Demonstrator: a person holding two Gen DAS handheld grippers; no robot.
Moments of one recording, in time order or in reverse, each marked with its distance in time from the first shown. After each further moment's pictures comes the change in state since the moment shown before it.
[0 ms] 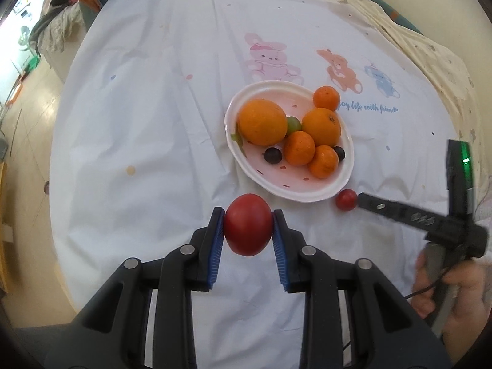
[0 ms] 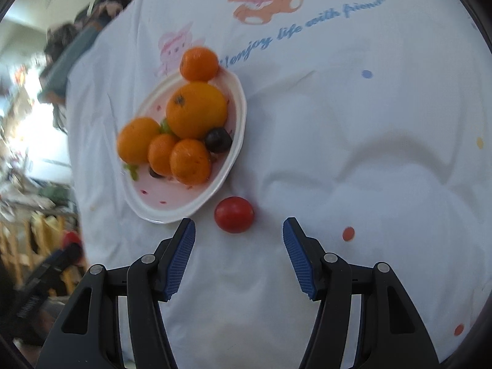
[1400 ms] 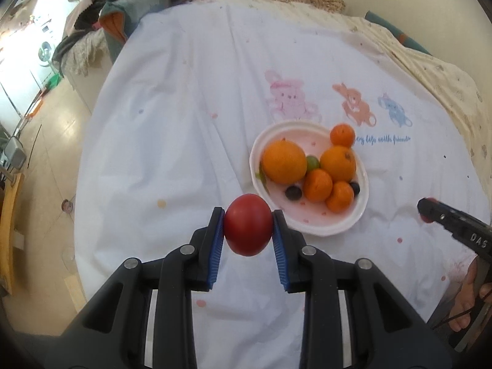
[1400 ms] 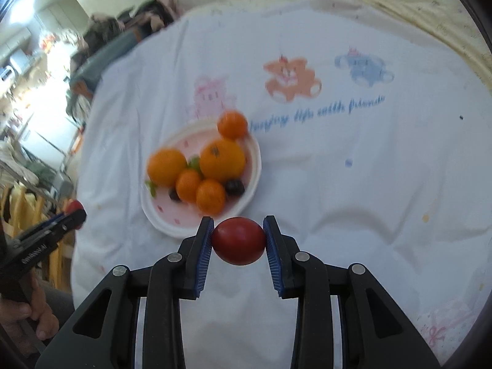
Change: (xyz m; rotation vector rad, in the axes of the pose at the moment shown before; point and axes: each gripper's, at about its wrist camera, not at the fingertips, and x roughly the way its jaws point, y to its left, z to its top) left arm -0.025 0.010 0.012 0.000 -0.170 0.094; right arm -0.090 0.026 -0.005 -0.190 -0.284 -0.029
